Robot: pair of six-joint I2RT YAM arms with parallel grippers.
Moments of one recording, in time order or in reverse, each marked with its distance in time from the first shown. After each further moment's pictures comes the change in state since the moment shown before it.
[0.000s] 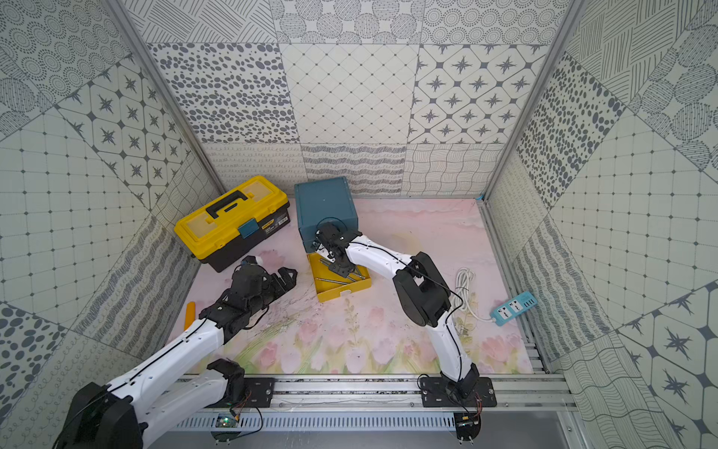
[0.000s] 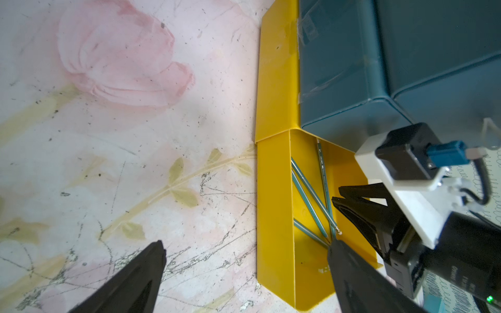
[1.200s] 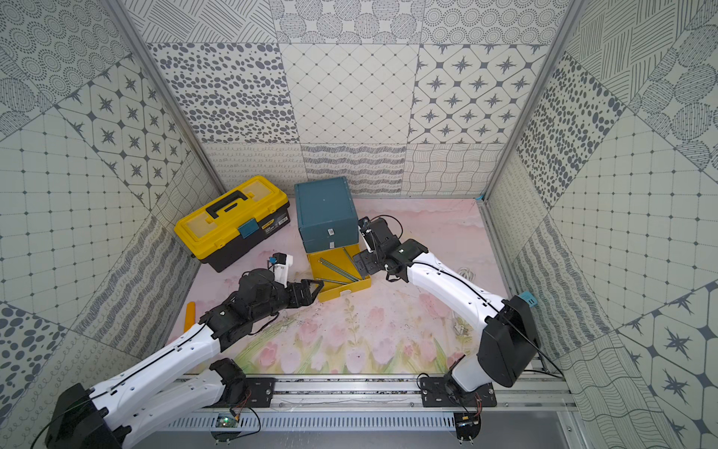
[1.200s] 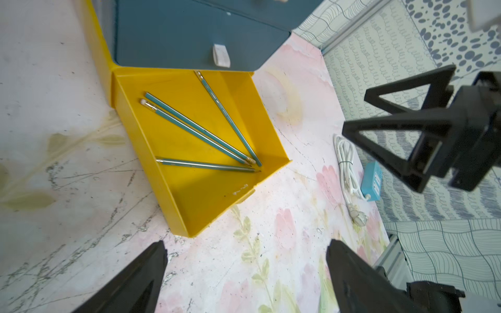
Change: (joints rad) left arm -0.272 -0.055 0.069 -0.007 0.164 0.192; right arm -0.136 -0.694 -0.544 0.192 -0.005 0.497
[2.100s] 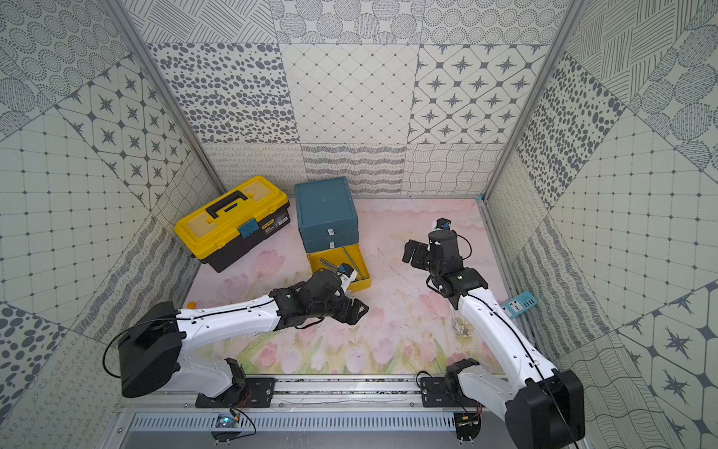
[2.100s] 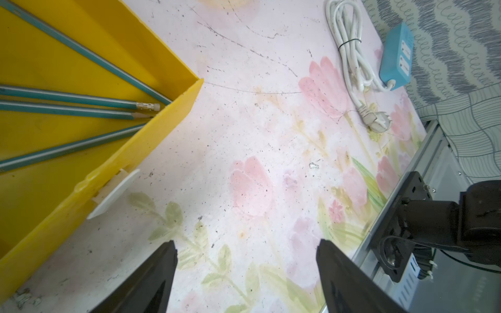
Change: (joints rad) left arm -0.341 0.554 0.285 0.015 -0.036 0.149; right arm -0.374 -0.389 -0.383 0.266 -0.134 0.369
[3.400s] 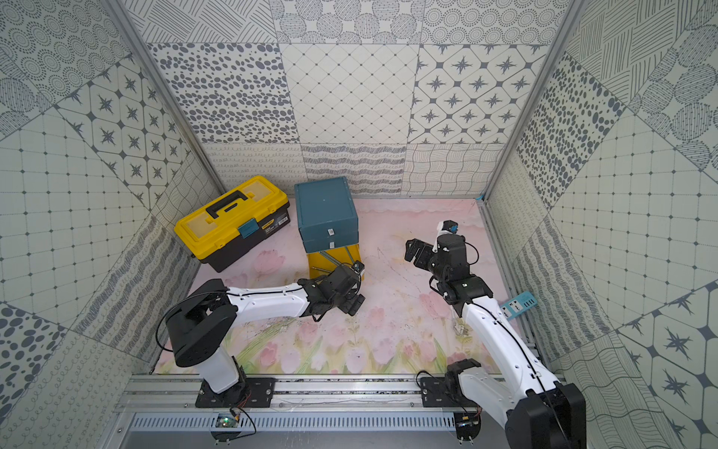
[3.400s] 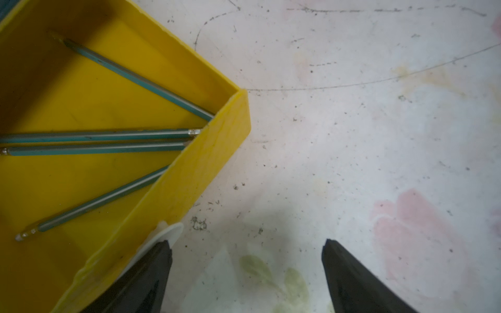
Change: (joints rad) left arm 0.043 0.269 0.144 -0.042 -0.346 0.360; right arm -0.050 -0.052 -0.075 0.113 -0.113 0.061
